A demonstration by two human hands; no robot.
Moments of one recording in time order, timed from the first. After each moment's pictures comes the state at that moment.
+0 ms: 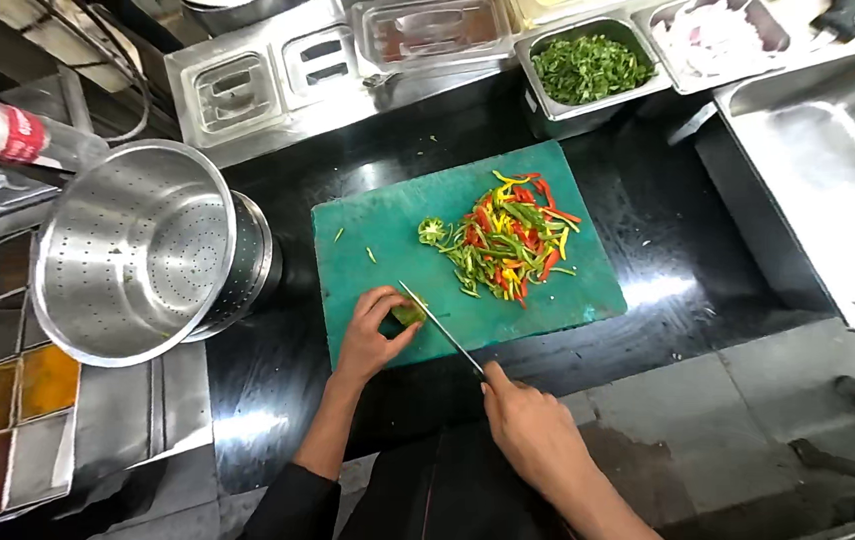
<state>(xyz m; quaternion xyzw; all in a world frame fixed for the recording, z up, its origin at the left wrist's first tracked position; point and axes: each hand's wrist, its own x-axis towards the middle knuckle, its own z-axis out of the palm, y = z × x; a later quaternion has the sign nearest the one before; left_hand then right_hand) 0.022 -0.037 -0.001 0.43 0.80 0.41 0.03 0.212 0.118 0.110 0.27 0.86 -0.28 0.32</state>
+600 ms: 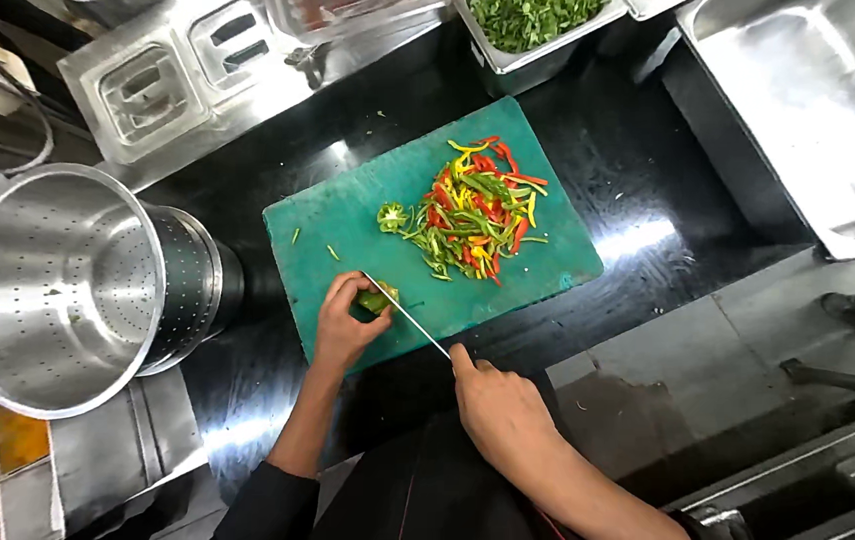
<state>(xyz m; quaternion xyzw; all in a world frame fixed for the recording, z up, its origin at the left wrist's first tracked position) 0.013 -0.018 0.009 0.38 0.83 0.40 0.10 0.197 0.118 0.117 0.26 0.84 -0.31 0.36</state>
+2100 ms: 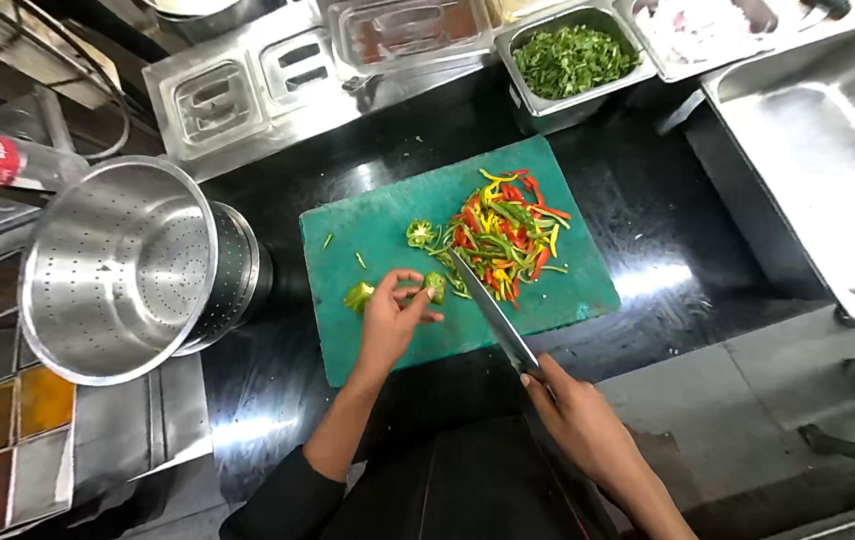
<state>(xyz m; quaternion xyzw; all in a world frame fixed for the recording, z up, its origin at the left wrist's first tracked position) 0.040 0.034 0.056 0.14 0.77 0.54 0.31 0.258 0.169 0.073 0.33 0.84 -0.41 0.17</state>
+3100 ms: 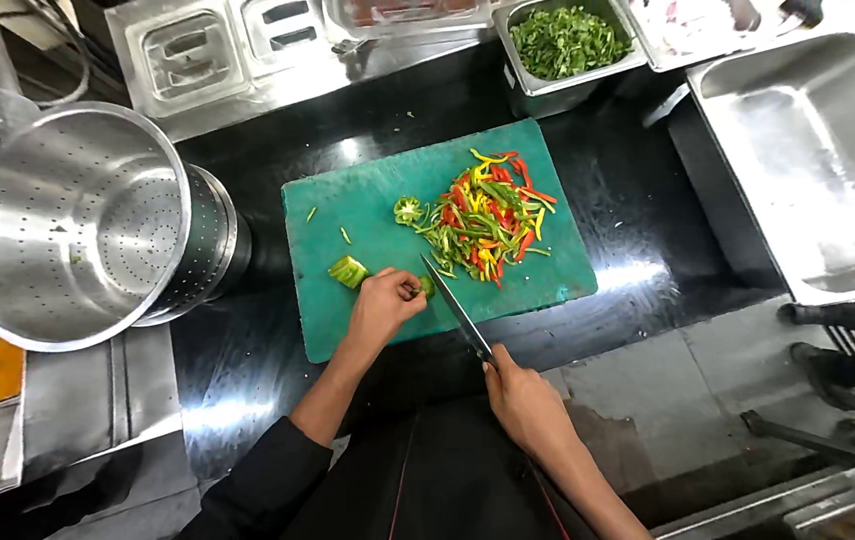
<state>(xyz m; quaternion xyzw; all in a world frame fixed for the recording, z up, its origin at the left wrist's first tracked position) 0.045 0.024 0.029 0.33 0.86 0.33 0.20 0.237 0.139 0.077 0.35 0.81 -0.32 0.35</state>
